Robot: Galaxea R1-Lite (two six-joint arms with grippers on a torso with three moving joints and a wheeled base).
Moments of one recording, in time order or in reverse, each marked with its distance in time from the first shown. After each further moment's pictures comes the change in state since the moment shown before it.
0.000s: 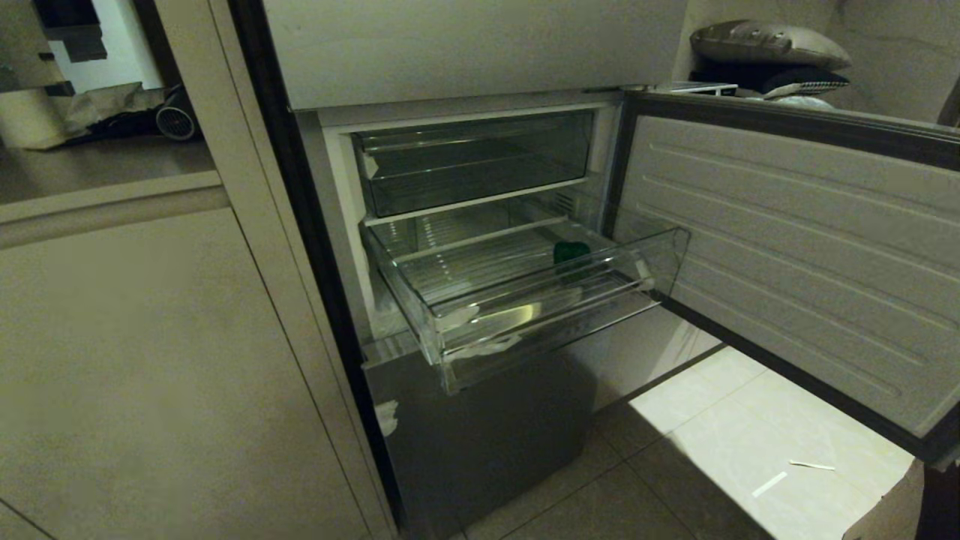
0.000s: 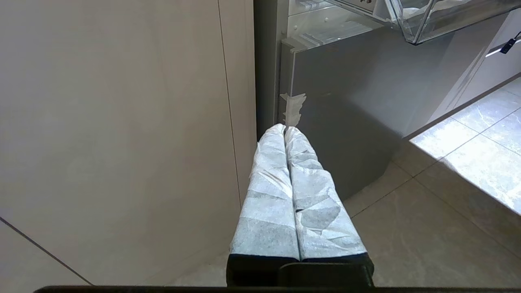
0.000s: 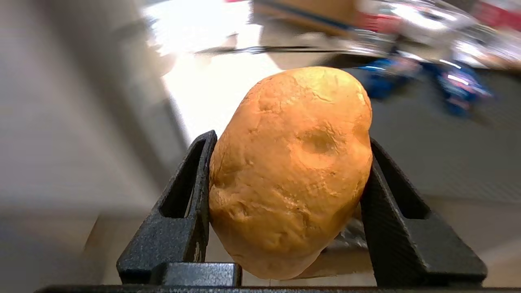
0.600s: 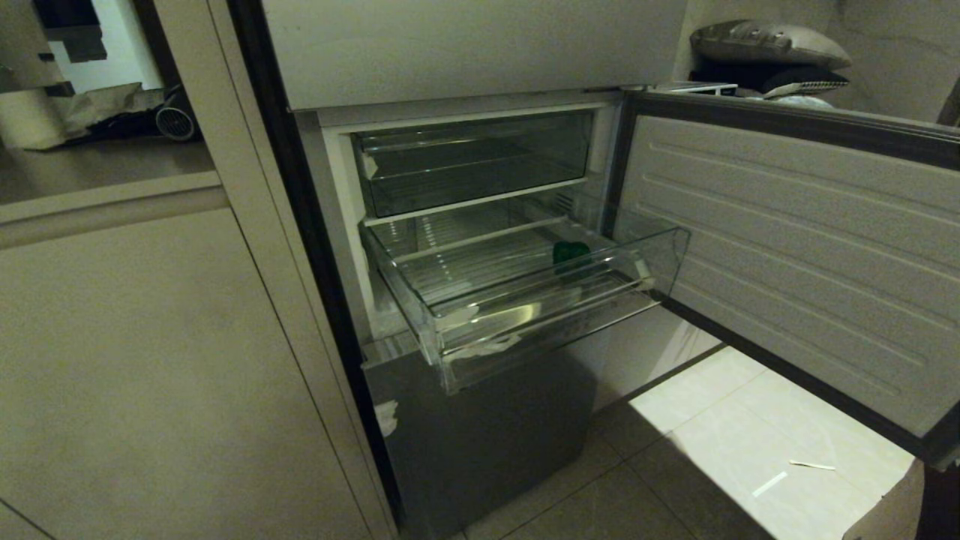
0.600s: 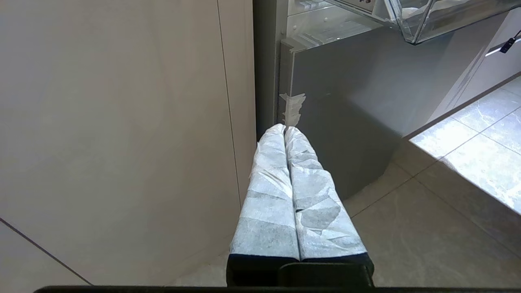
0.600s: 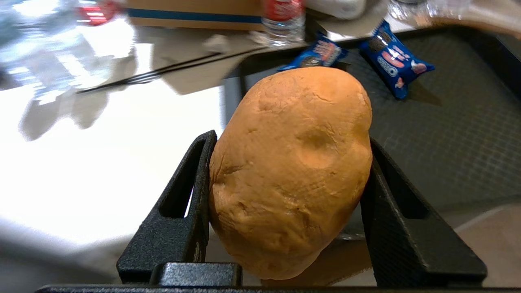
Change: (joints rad) left arm 0.000 0.000 0.000 0.000 0.000 0.000; right arm -0.432 0.385 0.102 -0.437 0.185 0.033
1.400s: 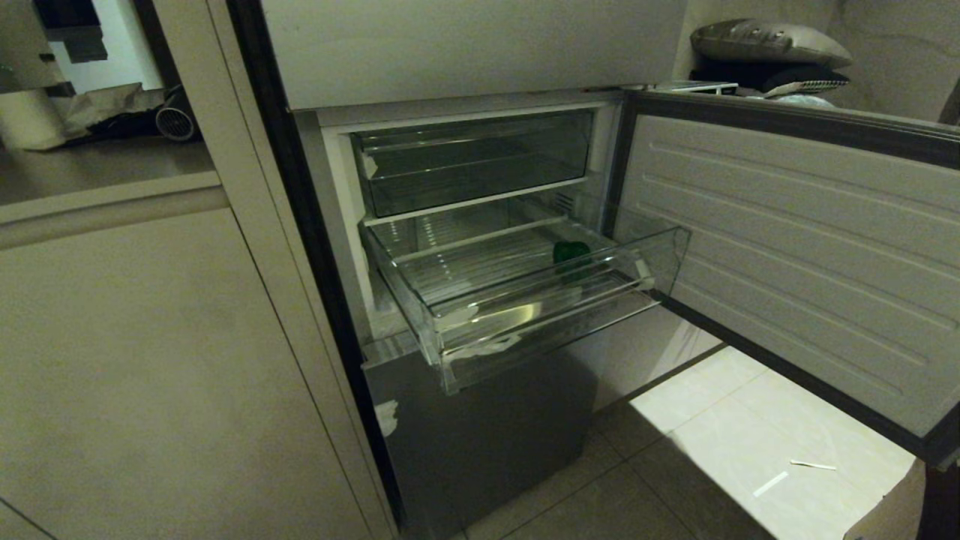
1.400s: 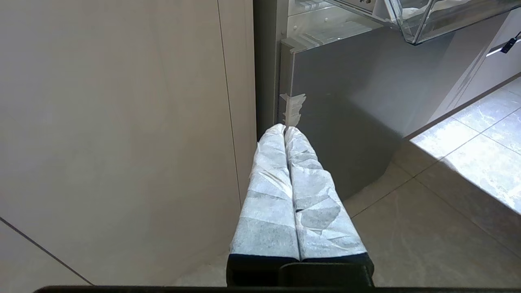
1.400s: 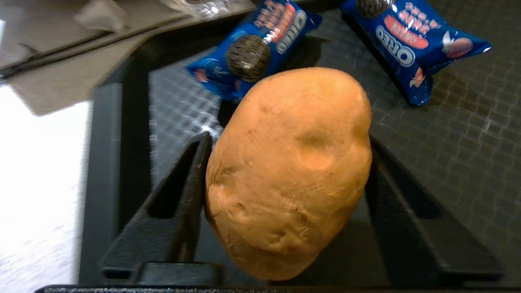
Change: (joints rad) left arm 0.000 0.000 0.000 0.000 0.000 0.000; right arm -0.118 0.613 -0.163 -0.303 0.044 -0.034
